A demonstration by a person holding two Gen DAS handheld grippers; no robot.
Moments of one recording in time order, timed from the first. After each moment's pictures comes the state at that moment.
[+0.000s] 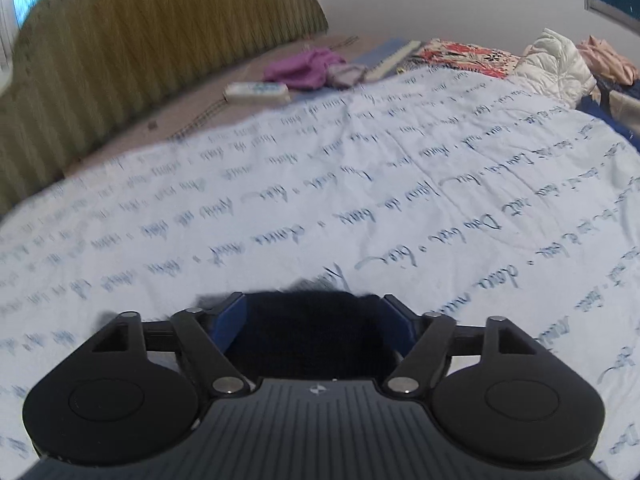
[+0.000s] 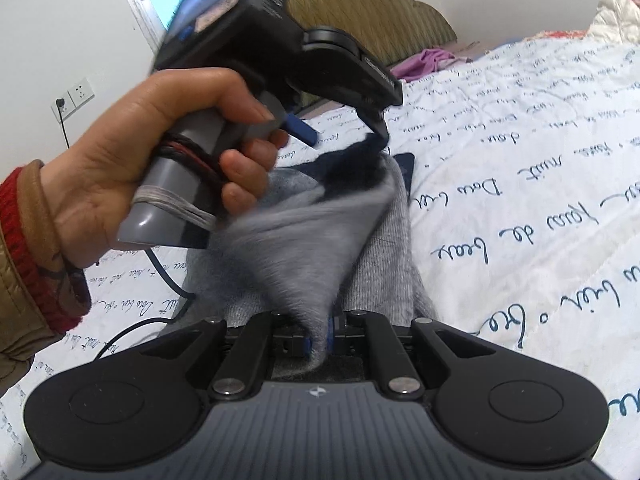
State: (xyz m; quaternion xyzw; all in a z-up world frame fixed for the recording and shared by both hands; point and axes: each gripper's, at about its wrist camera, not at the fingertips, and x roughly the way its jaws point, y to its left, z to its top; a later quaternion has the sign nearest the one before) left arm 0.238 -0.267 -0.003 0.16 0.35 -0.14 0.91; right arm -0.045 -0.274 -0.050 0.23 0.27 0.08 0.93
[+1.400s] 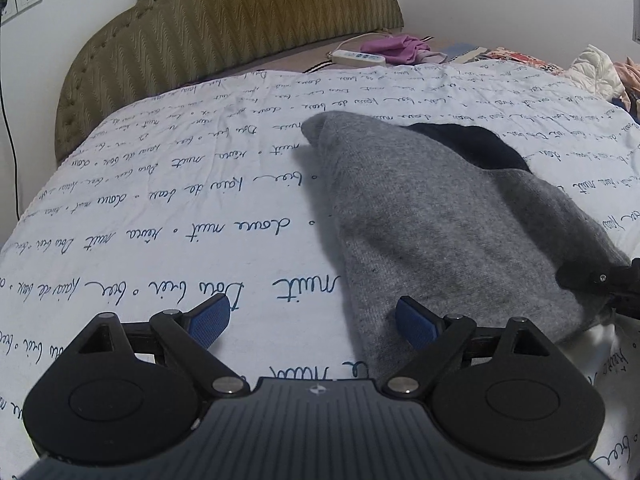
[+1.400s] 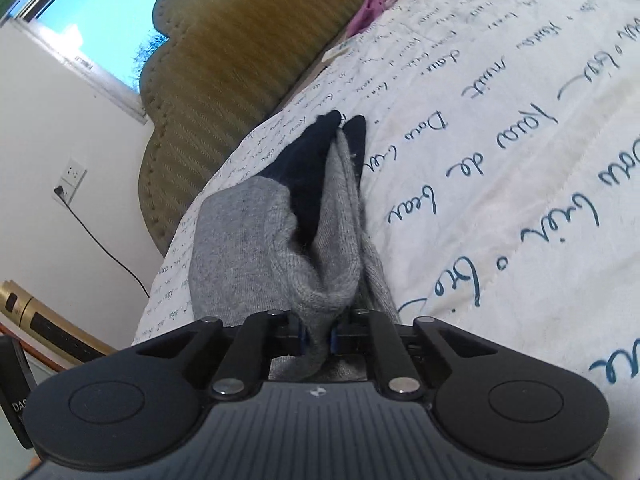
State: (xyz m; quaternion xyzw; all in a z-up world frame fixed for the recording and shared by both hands) left arm 0.074 -0.082 -0.029 0.09 0.37 -0.06 0.92; right arm -0.035 -0.330 -0.079 0.40 0.30 0.10 0.86
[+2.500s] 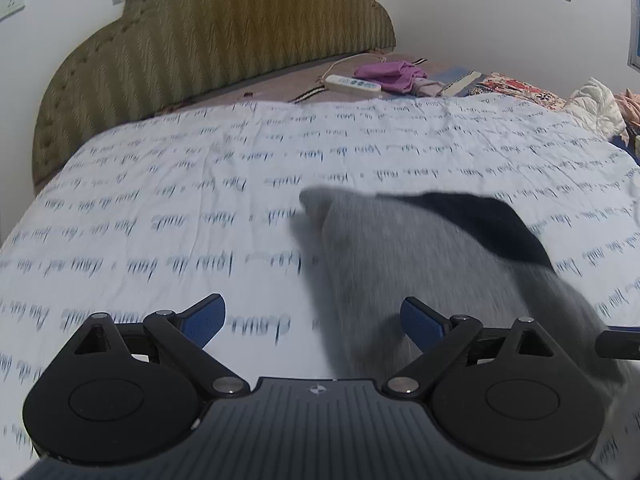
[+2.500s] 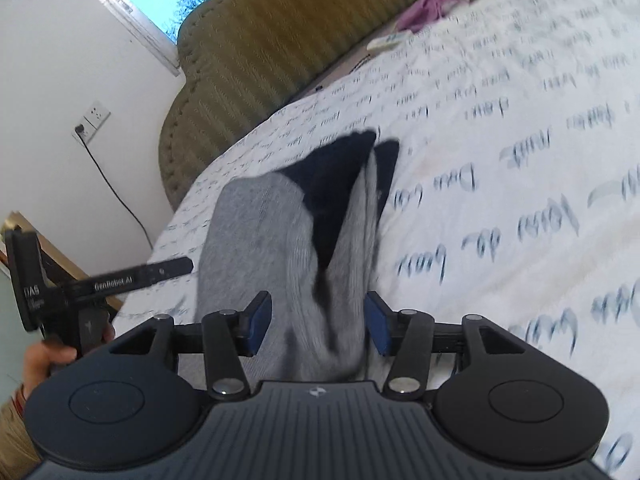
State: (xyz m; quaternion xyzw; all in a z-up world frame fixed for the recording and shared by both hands) left arm 0.158 -0.086 -0.001 0.08 0.35 -0.09 0.93; right arm -0.001 -0.357 -0.039 0.29 0.33 0.17 0.88
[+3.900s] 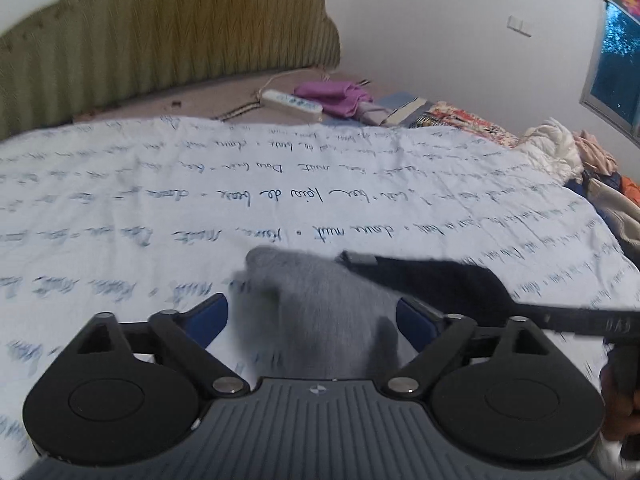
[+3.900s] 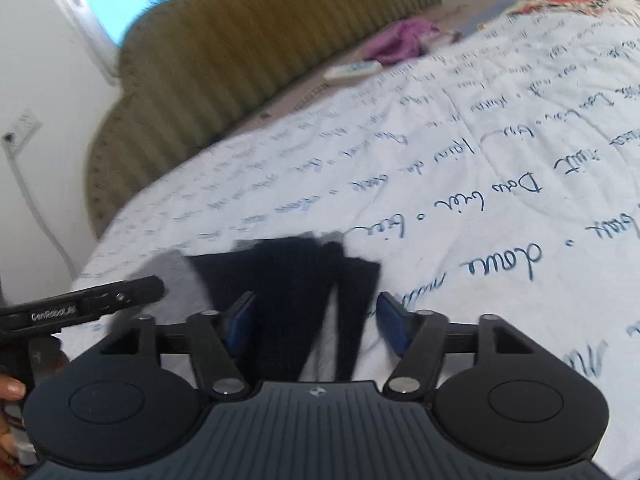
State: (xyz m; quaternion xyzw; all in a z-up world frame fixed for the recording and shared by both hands) left arm 0.230 -0.092 -0.009 0.00 0.33 -0.21 0.92; right arm 0.118 -0.381 -0.042 0.26 0.32 0.11 0.91
